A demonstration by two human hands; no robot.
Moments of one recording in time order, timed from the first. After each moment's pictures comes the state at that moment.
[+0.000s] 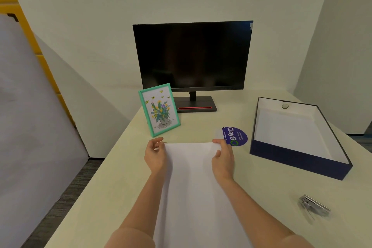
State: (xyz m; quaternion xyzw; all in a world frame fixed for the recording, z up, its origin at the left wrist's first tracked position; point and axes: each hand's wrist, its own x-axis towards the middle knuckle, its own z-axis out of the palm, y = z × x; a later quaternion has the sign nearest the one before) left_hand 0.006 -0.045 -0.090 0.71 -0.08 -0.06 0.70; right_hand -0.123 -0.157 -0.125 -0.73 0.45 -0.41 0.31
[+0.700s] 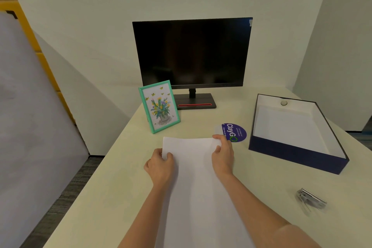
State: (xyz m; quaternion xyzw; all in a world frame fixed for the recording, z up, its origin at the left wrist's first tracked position) left_hand -0.020 -0.020 -0.105 0.84 -0.16 -0.05 0.51; right_hand -0.124 -0.157 -0.125 -0.72 0.45 -0.42 0.32
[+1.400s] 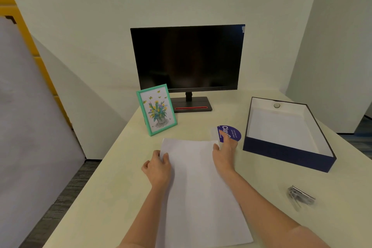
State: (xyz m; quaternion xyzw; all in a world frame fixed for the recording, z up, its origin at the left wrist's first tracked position) left_hand -0.015 -0.025 -0.123 0.86 -0.18 -0.03 0.48; right_hand -0.144 -0.154 -0.096 -0.69 0.44 -0.41 0.40
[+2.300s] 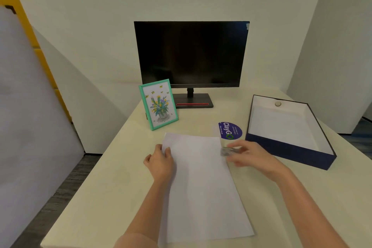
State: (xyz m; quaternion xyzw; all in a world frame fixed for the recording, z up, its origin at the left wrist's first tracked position) left_hand -0.017 -0.027 -0.123 0.85 -0.18 -0.01 0.49; right_hand -0.252 -0.136 -0.018 -0.76 0.36 -0.13 0.53
